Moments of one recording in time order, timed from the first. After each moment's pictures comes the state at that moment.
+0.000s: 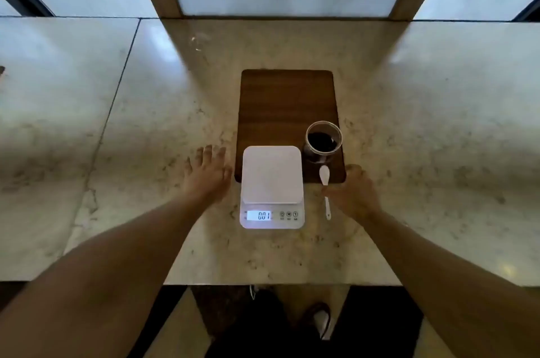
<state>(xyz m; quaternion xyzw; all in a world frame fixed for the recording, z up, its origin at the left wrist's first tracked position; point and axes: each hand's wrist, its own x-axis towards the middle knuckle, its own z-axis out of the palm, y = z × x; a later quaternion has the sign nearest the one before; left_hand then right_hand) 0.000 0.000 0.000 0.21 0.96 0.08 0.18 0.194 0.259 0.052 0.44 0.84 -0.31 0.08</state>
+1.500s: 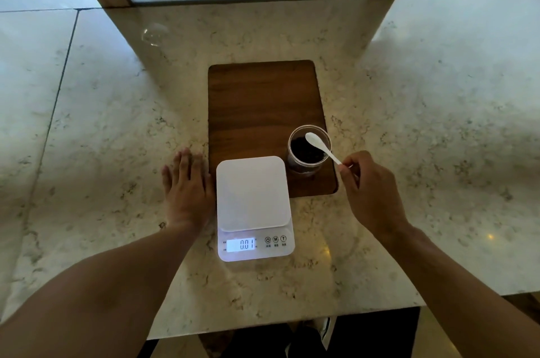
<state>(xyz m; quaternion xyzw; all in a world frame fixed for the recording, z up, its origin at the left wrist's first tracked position) -0.006 0.027 -0.039 0.23 0.97 0.09 0.06 0.193 0.292 0.070 0.31 0.90 -0.28 -0.13</state>
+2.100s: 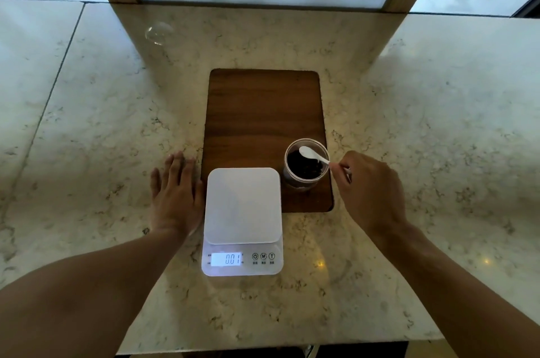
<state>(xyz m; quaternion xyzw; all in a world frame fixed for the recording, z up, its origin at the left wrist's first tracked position) -0.009 0.027 -0.042 0.23 0.97 0.12 0.04 0.161 0.314 0.085 0.24 0.95 -0.12 -0.13</state>
